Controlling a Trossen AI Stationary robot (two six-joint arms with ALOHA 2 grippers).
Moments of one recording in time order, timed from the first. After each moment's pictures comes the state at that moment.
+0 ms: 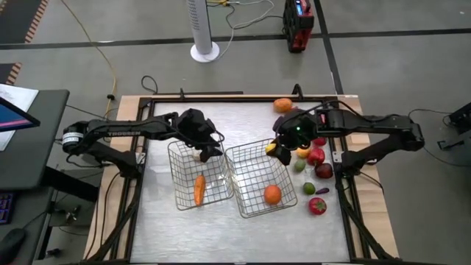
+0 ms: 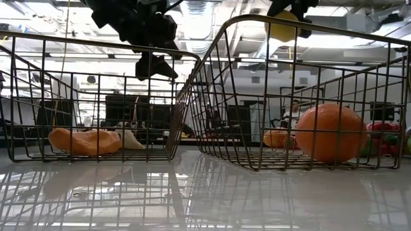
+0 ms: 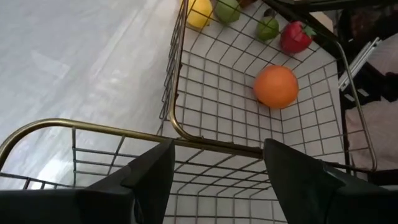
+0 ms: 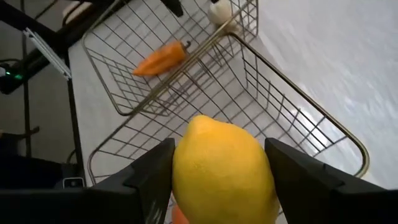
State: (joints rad) left arm 0.26 1.33 0.93 -0.31 0.31 -0.38; right arm -0.06 1.26 1.26 -0.80 -0.10 0.49
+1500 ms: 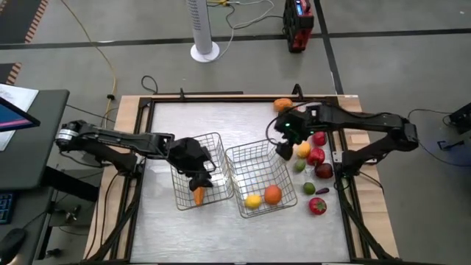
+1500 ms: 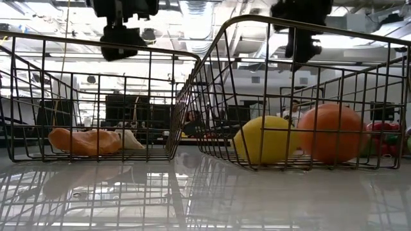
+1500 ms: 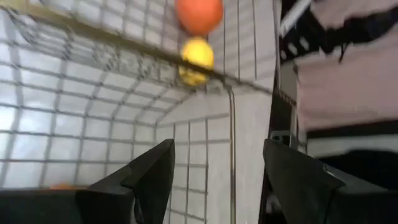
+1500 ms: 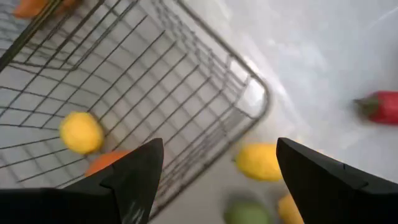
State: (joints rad) left arm -0.08 1.24 0.93 -0.41 0.29 -0.70; right arm -0.18 1.30 1.23 -1.03 -0.02 0.37
